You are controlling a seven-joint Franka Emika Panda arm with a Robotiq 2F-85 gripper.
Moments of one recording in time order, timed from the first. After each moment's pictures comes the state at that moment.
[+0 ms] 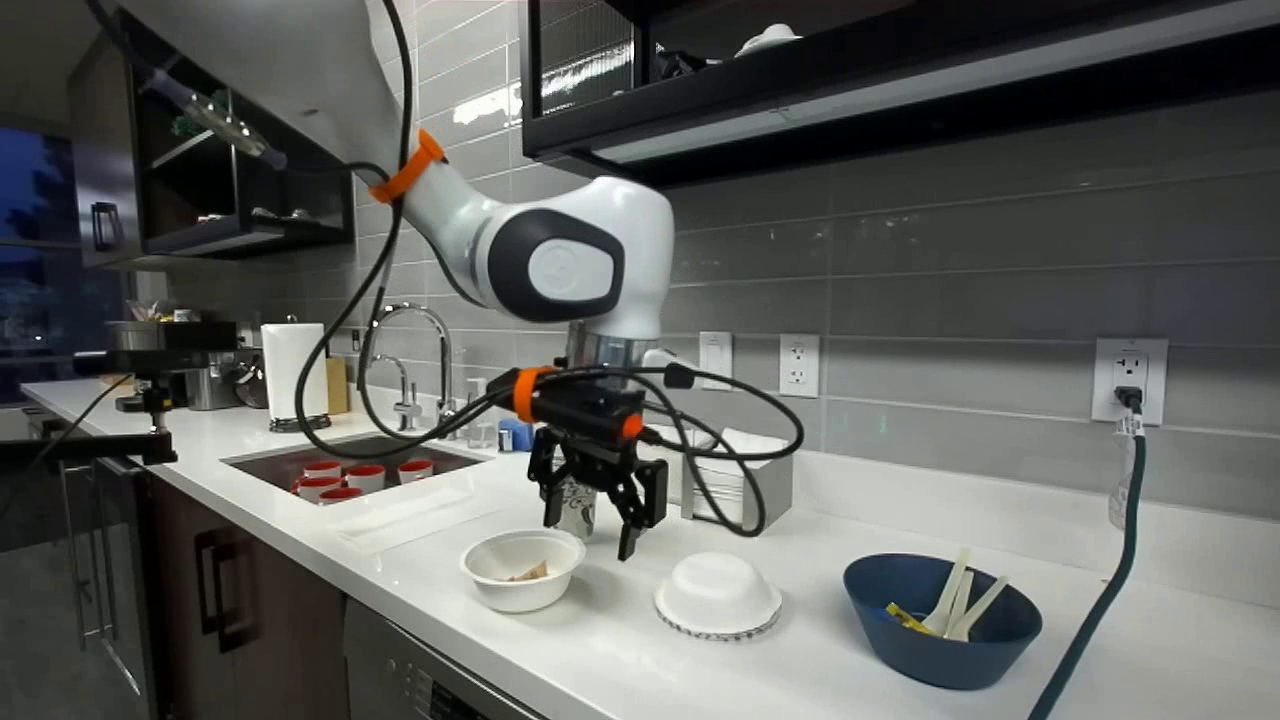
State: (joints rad) arm -0.01 -0.17 -0.16 -2.41 0.15 2.21 -0.47
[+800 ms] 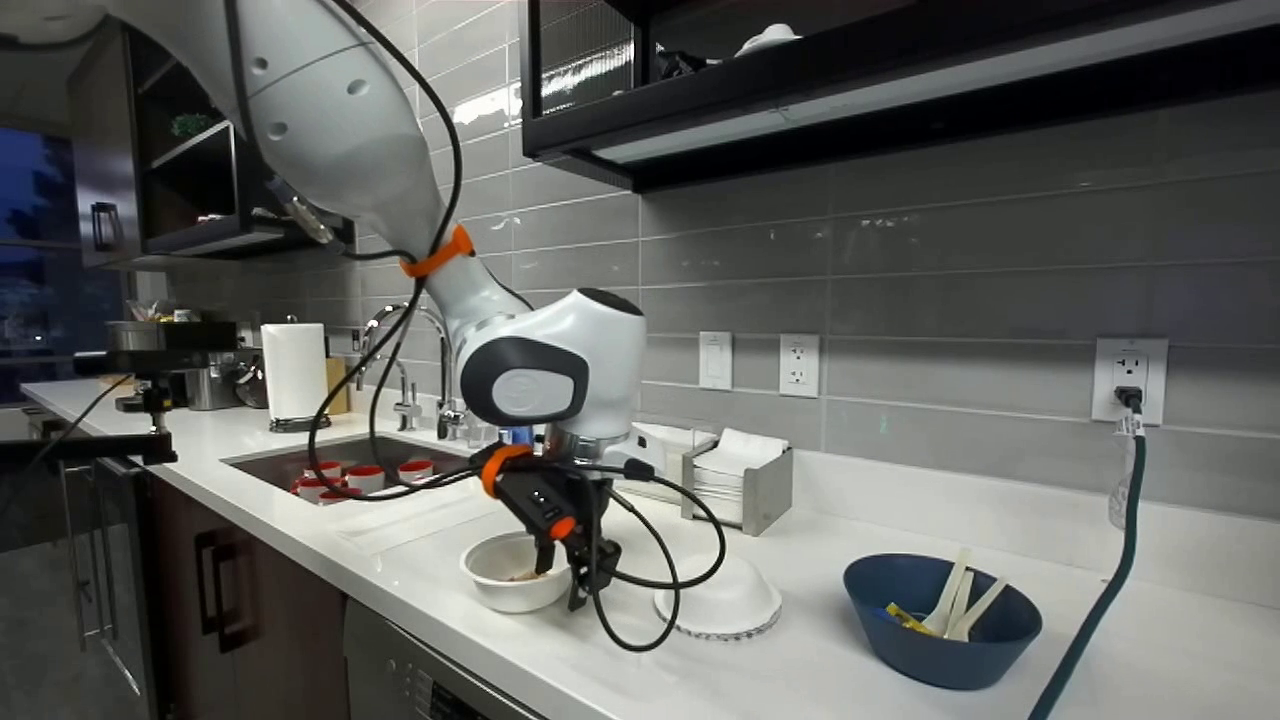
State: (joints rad) arm 0.02 0.03 -0.05 -2.46 0.48 2.48 -0.38
